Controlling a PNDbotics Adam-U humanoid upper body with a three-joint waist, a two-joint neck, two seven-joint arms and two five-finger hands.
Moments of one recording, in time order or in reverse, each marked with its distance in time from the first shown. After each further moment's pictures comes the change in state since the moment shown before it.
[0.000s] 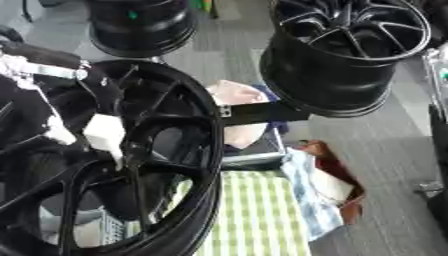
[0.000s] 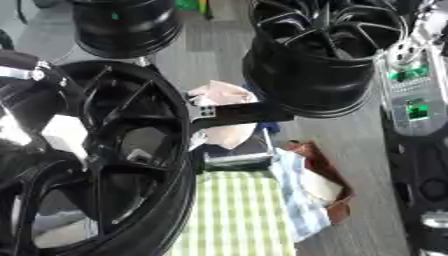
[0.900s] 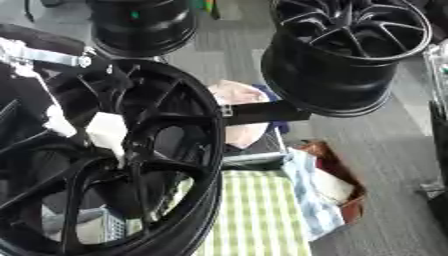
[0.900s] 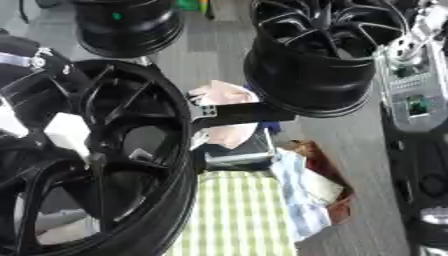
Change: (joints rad) left arm -0.028 0.006 0.003 -0.051 0.034 -0.021 -0.020; right arm -0.004 0.000 0.000 0.000 0.022 0.005 0.011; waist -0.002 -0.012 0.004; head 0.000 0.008
